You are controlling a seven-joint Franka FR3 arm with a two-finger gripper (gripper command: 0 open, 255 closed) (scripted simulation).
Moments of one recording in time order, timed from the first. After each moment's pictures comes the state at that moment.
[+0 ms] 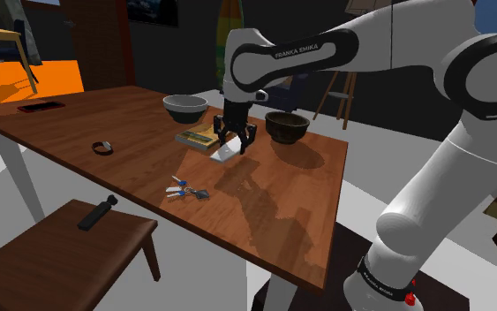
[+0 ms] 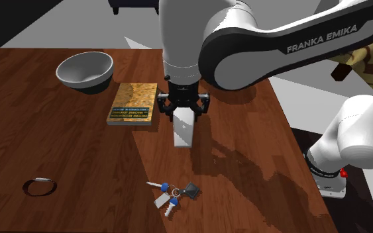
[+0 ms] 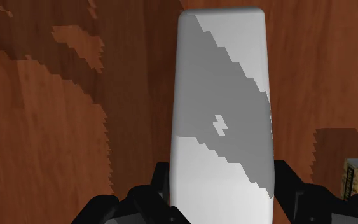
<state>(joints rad) -0.25 -0.11 0.46 -2.02 0.05 1.93 1.48</state>
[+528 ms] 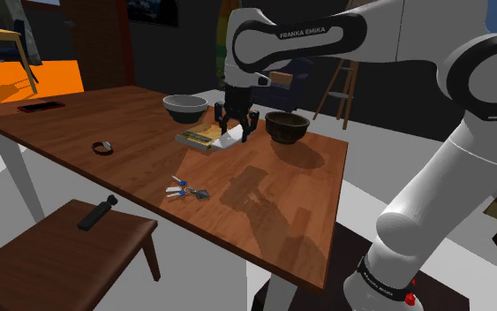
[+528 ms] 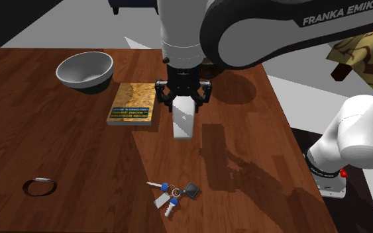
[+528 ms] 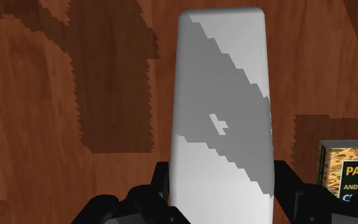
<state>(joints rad) -0.25 -0.13 0.46 -1.93 0.05 1.82 1.47</state>
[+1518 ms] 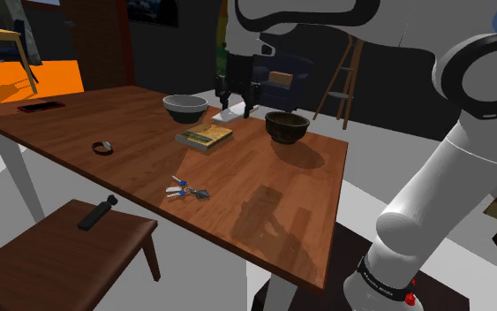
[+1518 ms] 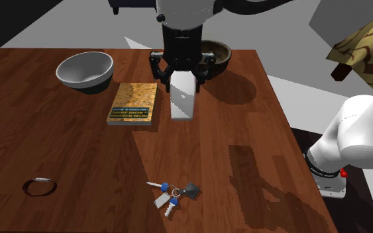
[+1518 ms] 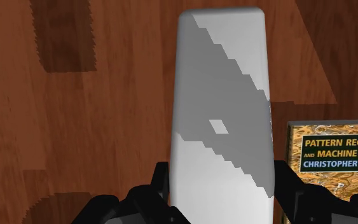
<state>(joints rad) -0.25 -0.10 0.46 -1.70 0.04 1.62 1.48</state>
